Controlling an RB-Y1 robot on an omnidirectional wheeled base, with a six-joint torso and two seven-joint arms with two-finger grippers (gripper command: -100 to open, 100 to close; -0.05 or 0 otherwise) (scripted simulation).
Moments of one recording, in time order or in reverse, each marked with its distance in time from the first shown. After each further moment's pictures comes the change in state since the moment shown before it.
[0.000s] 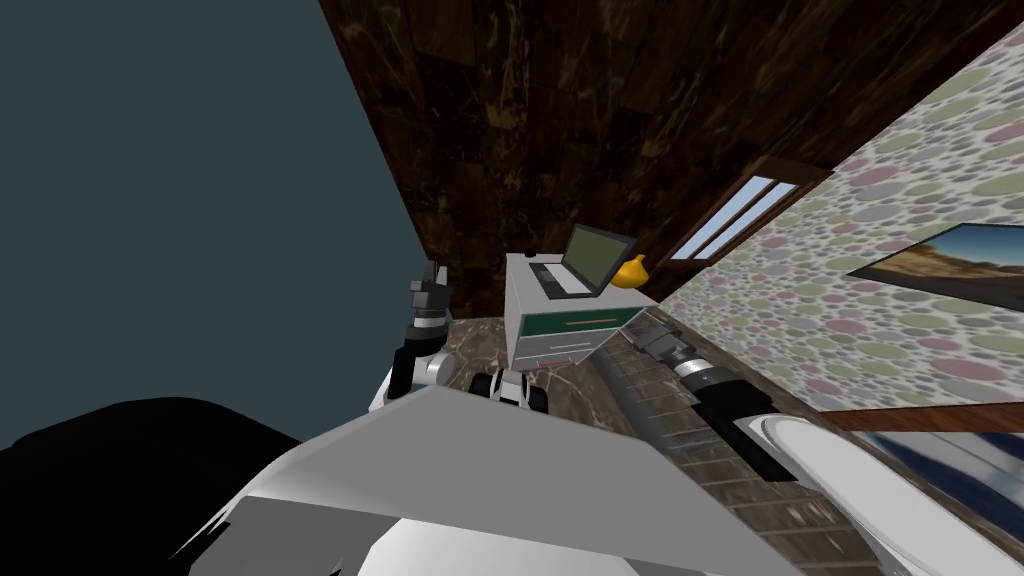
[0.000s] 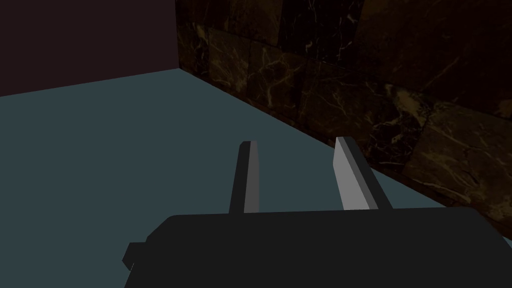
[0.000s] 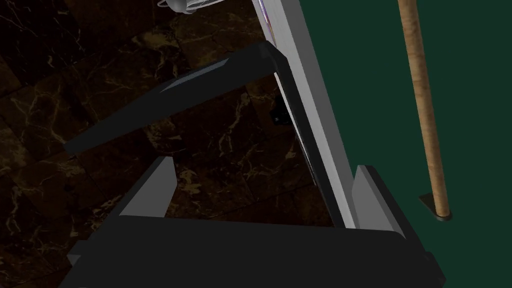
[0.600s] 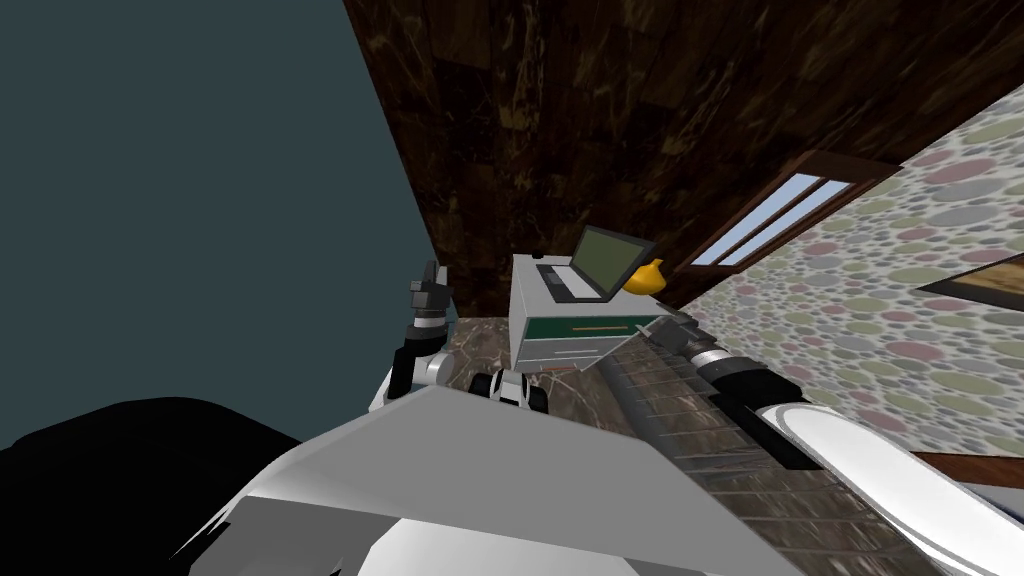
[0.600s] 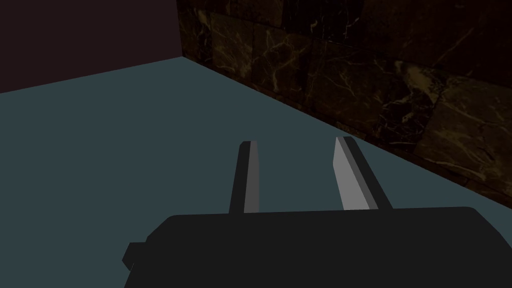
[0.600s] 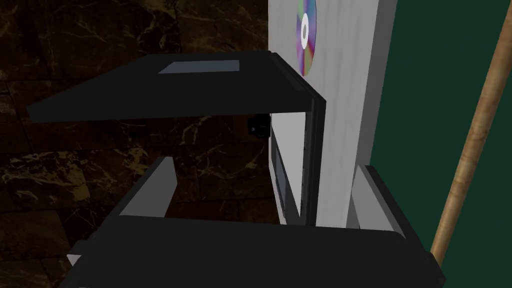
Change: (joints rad) left arm 0.000 0.000 0.000 0.000 0.000 0.000 0.000; right arm -0.004 -0.134 -0.045 0.045 0.165 0.067 0.064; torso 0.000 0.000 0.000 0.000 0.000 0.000
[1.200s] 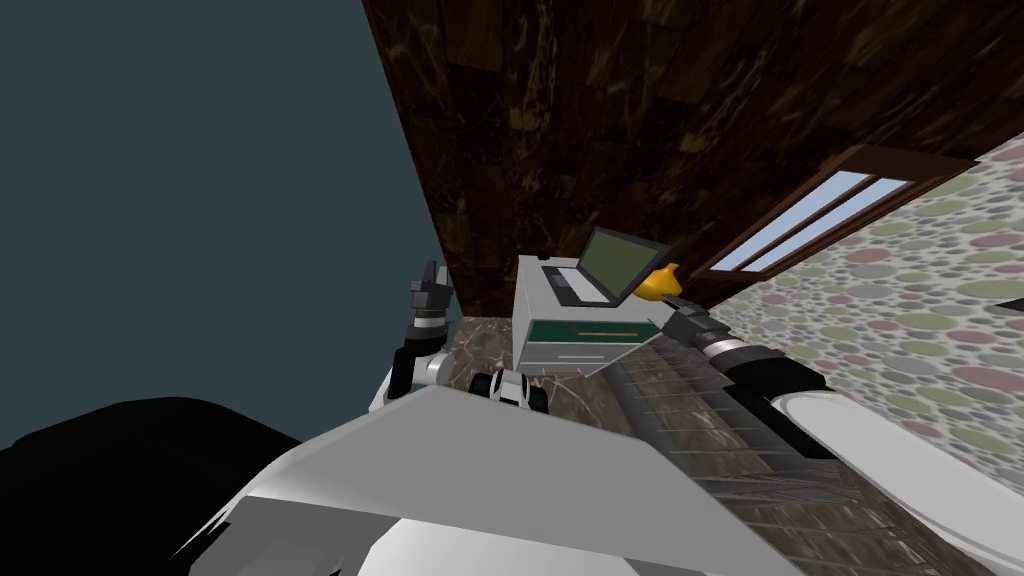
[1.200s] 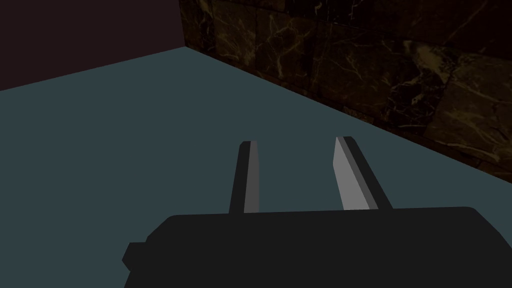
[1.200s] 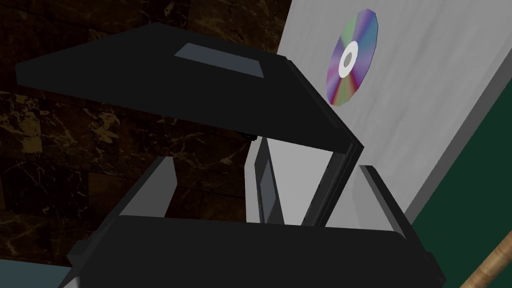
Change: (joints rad) left arm 0.000 0.000 0.000 0.000 0.000 0.000 0.000; right arm 0.013 -0.139 -0.023 0.031 0.154 0.083 -0.003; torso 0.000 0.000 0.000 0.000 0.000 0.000
